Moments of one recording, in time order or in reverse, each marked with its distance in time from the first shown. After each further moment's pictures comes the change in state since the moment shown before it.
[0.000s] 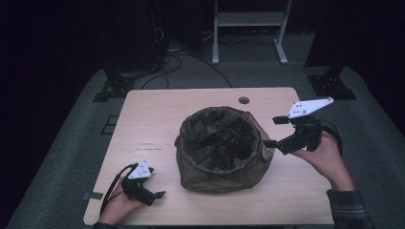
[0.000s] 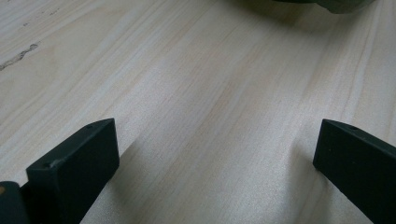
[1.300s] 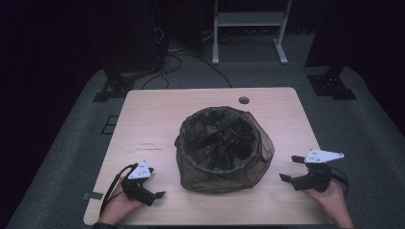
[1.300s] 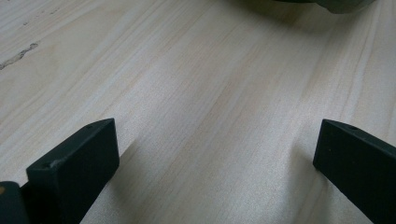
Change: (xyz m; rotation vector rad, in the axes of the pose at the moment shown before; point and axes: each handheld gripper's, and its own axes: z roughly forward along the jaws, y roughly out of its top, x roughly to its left) left arm 0.000 0.000 0.000 0.001 0.002 0.000; right arm -0.003 -0.177 0.029 -0.010 -0.119 0.168
